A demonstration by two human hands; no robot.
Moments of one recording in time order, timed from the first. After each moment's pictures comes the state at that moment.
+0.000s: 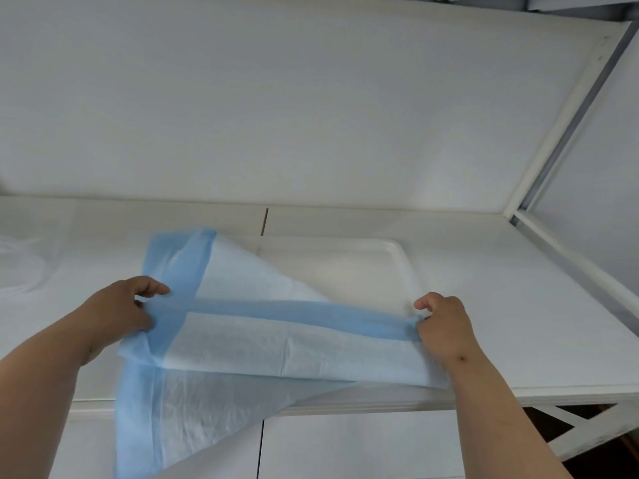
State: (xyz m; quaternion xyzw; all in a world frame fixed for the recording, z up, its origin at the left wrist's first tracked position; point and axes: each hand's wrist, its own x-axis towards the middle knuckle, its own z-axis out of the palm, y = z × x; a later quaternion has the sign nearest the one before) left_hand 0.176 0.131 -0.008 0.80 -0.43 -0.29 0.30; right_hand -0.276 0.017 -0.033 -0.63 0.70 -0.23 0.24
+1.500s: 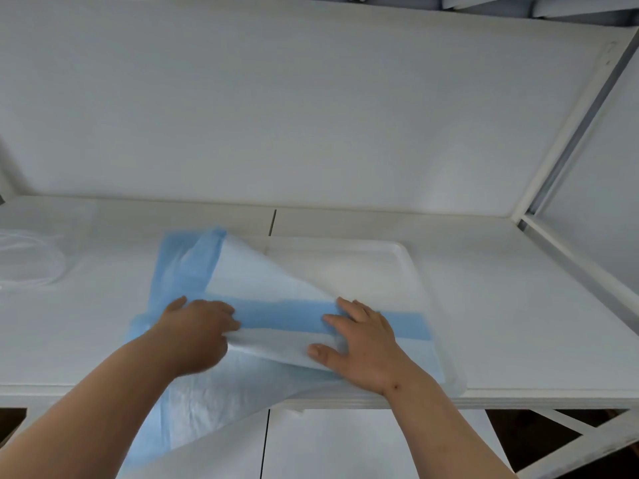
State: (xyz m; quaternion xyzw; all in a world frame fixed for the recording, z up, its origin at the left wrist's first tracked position) left_hand 0.067 0.146 0.011 0.75 -0.65 -0.07 -0.10; right_hand -0.191 0.080 -0.024 -0.85 0.48 -0.06 0.23
